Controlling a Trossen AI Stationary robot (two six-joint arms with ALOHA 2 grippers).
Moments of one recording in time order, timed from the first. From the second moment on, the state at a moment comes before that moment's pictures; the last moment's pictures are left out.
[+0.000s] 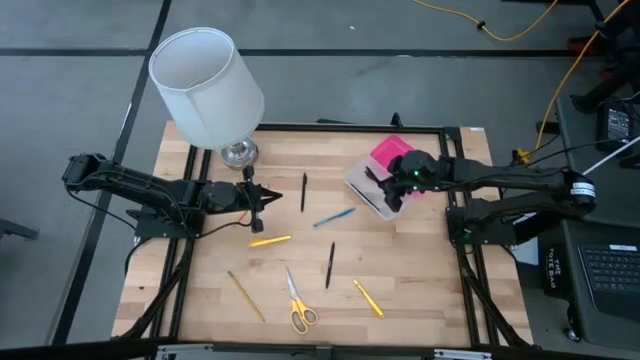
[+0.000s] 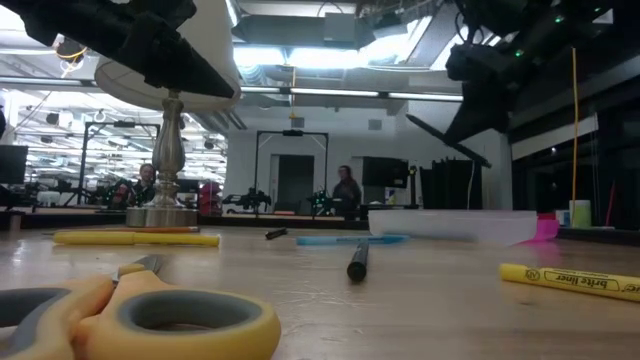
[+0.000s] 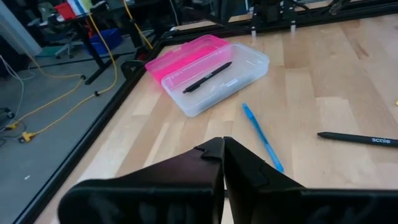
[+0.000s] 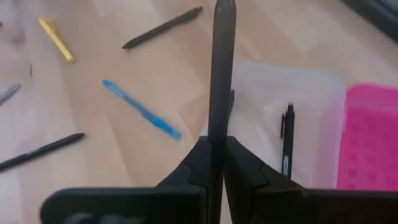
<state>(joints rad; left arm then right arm) -0.11 0.91 0.43 0.11 -0.43 0.07 -0.24 1.04 0.69 -0.45 0.05 0.31</state>
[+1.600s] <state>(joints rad) -0.11 0.91 0.43 0.11 -0.43 0.07 -0.24 1.43 0.69 -0.41 0.24 0.38</state>
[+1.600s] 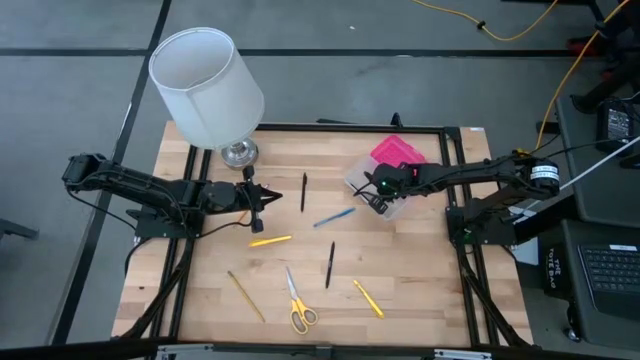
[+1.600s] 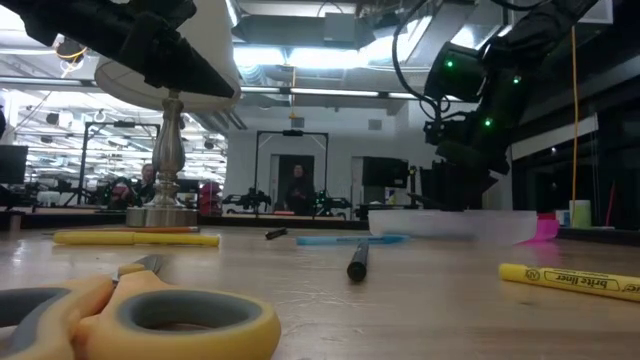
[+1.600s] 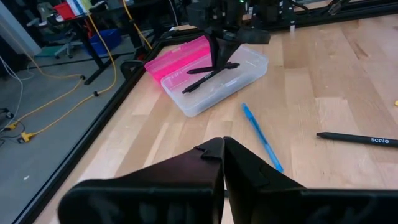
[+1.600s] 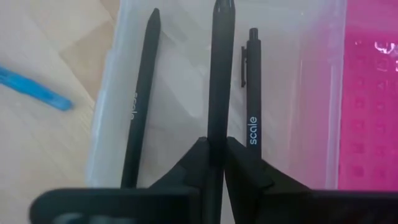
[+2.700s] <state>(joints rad) -0.11 0.91 0.43 0.11 -0.41 0.02 -0.23 1.14 0.73 -0.36 0.21 0.09</state>
